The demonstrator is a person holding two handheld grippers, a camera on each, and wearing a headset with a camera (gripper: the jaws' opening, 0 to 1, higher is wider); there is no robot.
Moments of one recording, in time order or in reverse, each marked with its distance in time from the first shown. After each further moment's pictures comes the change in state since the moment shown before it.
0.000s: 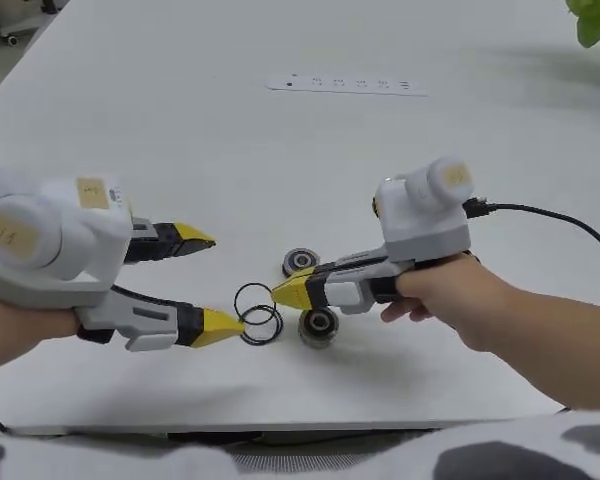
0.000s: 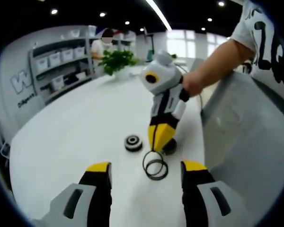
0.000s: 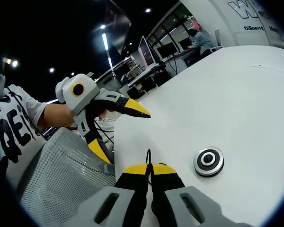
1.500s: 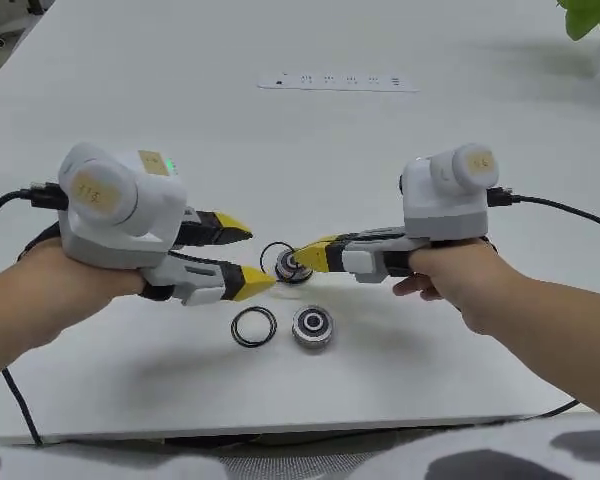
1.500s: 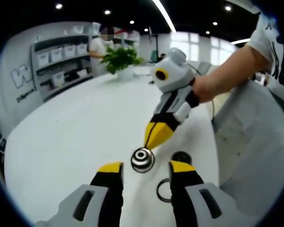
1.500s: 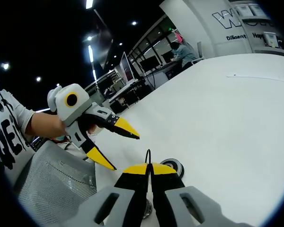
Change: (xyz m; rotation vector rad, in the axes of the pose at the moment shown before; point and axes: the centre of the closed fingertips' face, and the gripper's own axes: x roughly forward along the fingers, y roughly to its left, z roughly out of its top) left arm 0.041 0.021 0.019 -0.047 -0.010 -0.007; right arm -0.029 -0.044 0.026 0.024 -0.133 -0.168
